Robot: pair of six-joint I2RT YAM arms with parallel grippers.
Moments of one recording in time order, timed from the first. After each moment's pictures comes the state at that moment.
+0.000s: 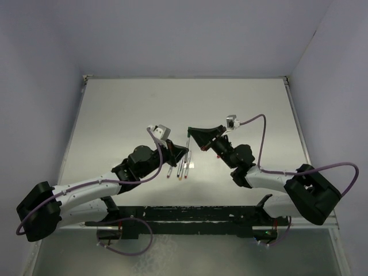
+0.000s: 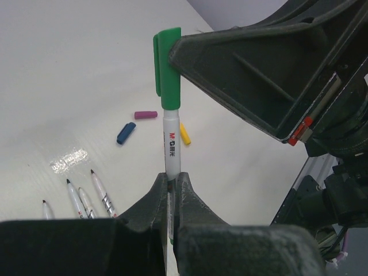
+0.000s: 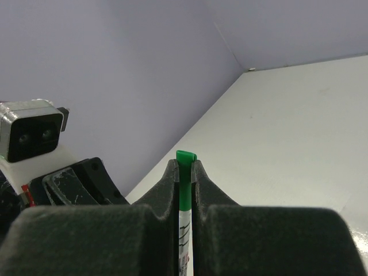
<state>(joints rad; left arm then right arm) -0.92 1.06 0.47 0.49 -0.08 -0.49 0.75 1.31 0.37 1.23 0.00 0.66</state>
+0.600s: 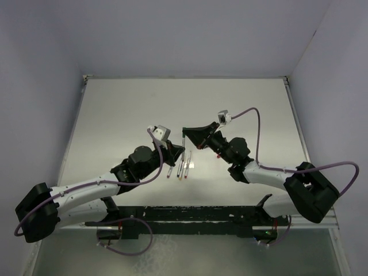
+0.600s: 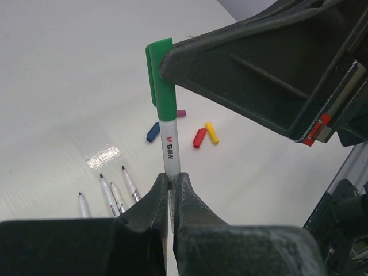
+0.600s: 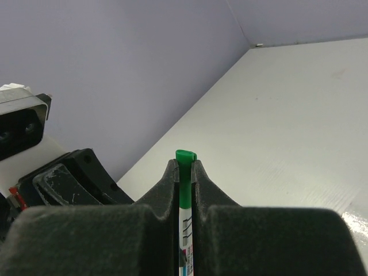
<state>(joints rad) -0.93 1.04 0.48 0.43 -0.17 -0.42 0.74 1.34 0.46 1.09 -0.12 0.65</state>
